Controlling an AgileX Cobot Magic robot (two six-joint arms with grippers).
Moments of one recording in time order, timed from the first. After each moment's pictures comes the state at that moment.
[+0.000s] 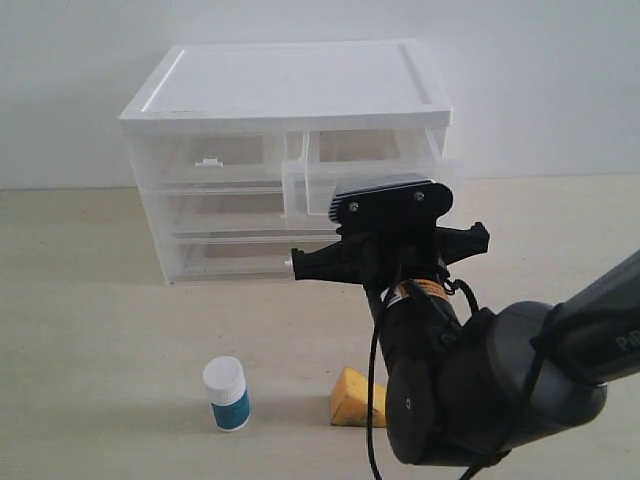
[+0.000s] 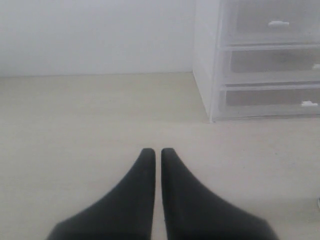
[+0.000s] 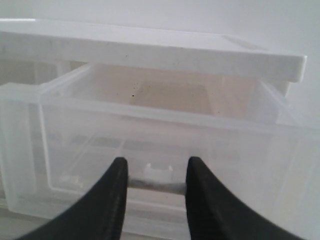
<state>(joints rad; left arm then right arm) -0.01 0.00 0.00 0.00 0.29 0.00 0.90 1.96 -0.80 0.79 -1.24 -0.39</state>
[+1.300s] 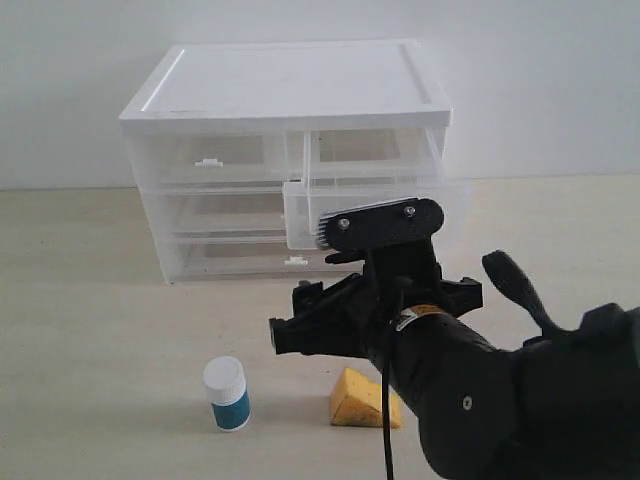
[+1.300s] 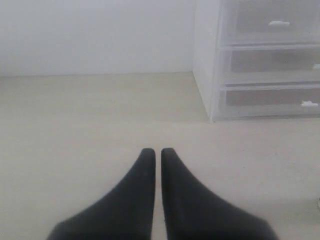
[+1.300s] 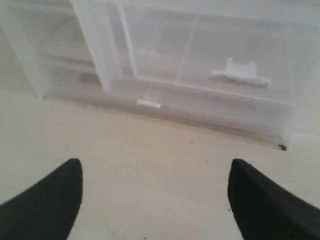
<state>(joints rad) -0.01 0.00 0.00 0.00 0.29 0.00 1.00 1.70 -0.71 1.01 -0.70 -0.55</state>
